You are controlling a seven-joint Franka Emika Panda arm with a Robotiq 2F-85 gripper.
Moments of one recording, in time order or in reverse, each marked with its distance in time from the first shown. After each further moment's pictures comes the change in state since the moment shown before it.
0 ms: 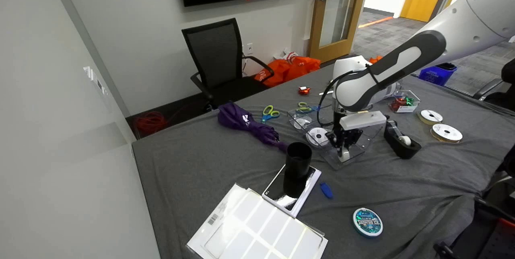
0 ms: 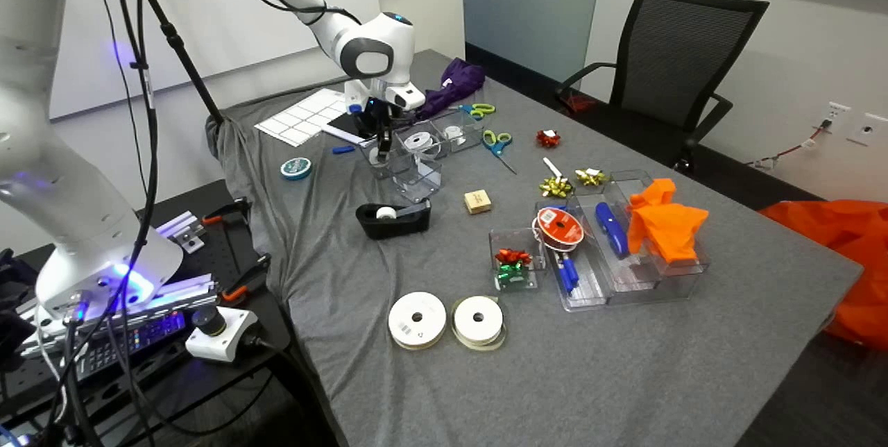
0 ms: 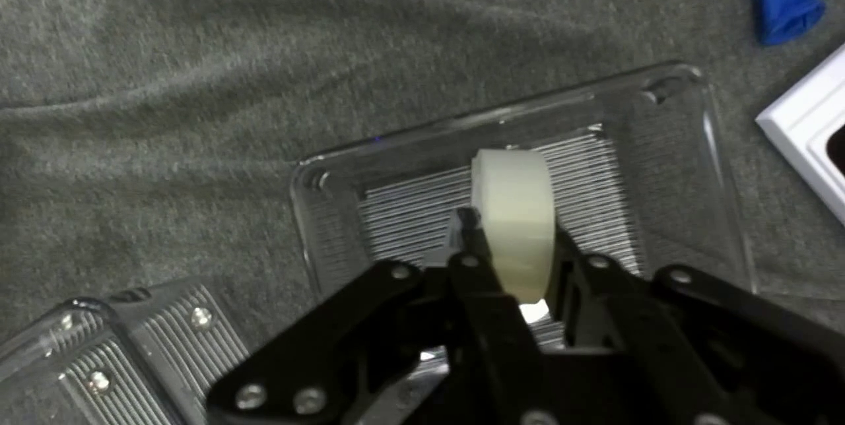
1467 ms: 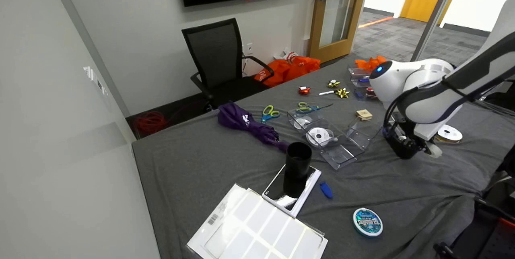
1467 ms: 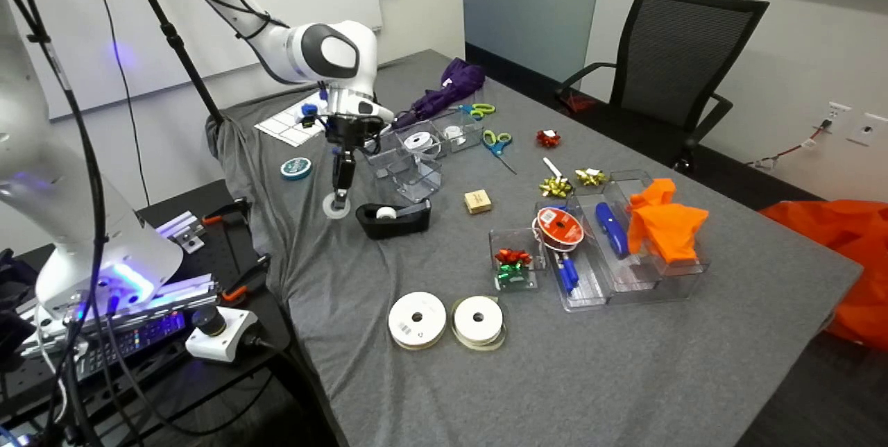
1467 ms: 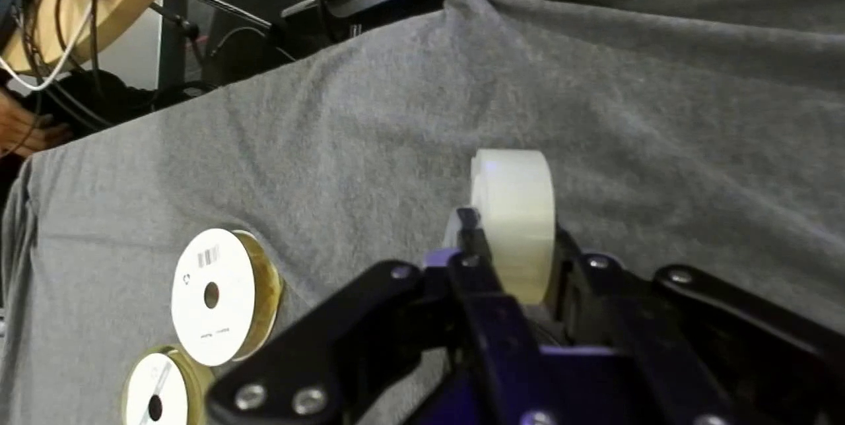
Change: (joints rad) arm -0.005 -0.297 -0.126 -0.408 -0.632 -0.241 0.138
